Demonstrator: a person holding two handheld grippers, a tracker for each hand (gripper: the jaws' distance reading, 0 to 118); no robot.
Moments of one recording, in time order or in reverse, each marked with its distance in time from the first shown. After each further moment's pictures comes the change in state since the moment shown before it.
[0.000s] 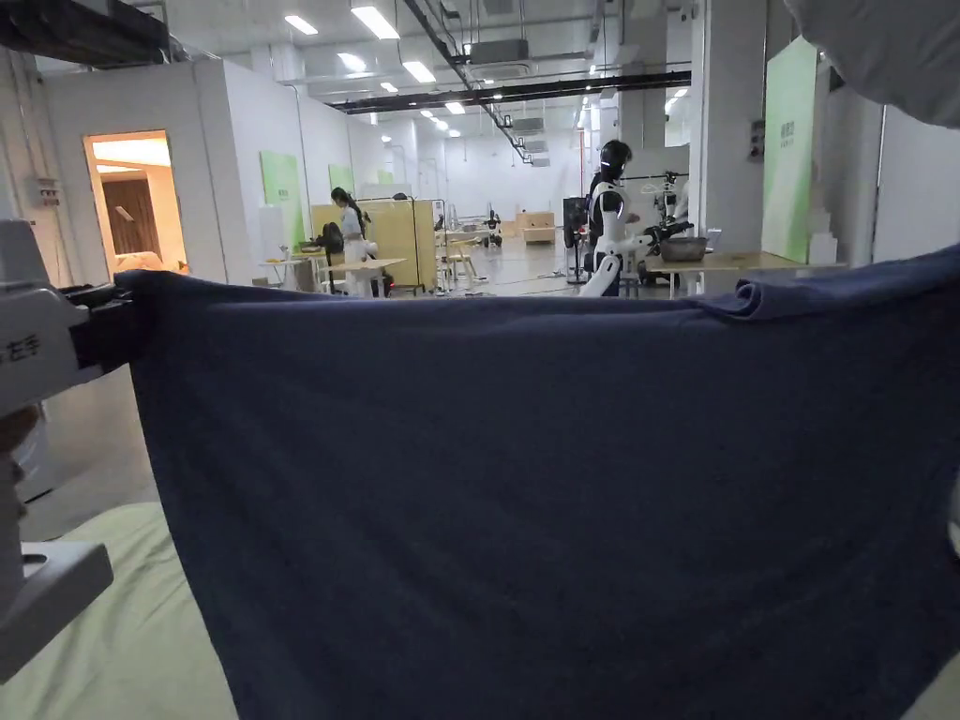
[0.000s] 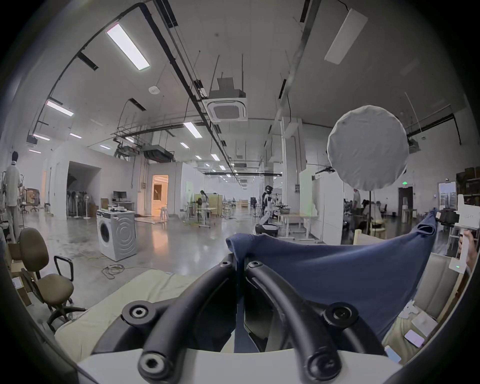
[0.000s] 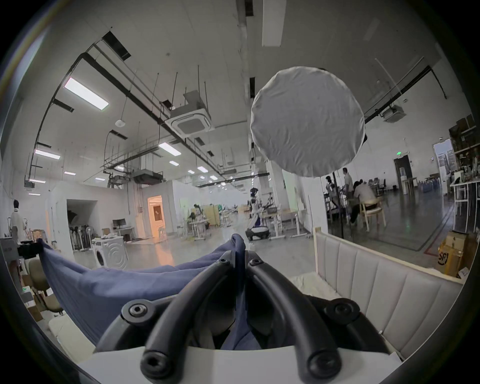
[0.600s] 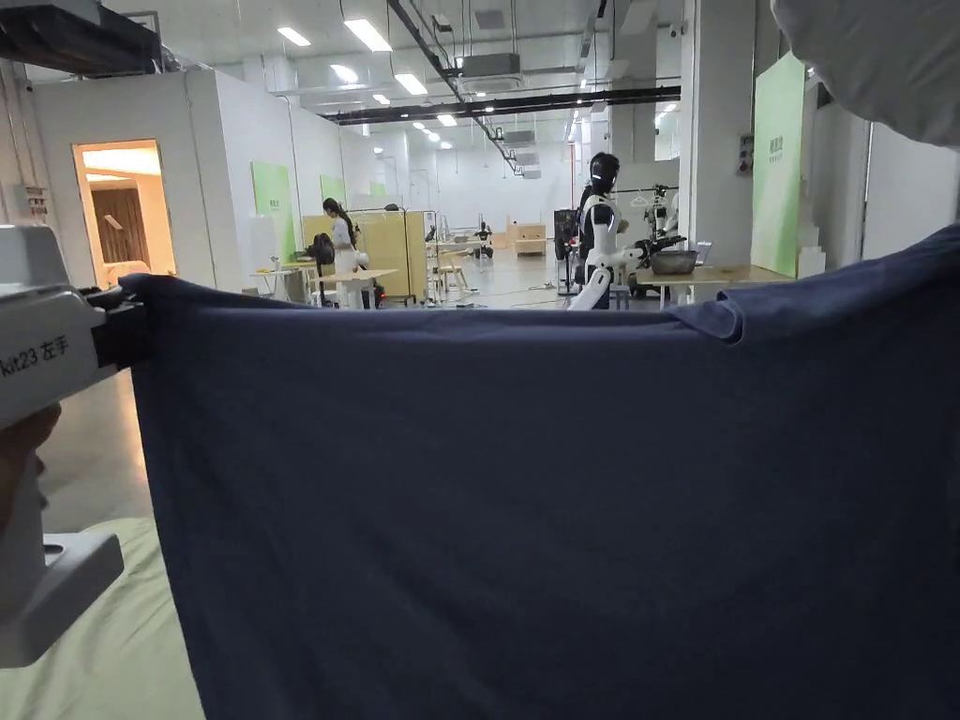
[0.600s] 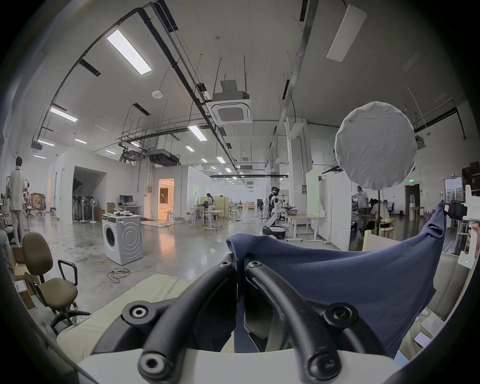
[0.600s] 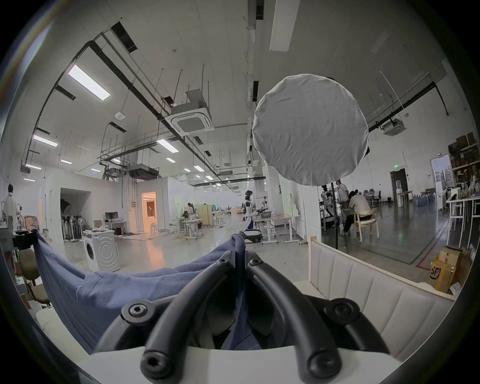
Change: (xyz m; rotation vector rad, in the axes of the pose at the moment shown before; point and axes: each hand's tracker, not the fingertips) left arm 0.002 -0.004 -0.038 0.016 0.044 -0.019; right arm -0.011 -0.001 -0.033 0.014 -0.028 0.087
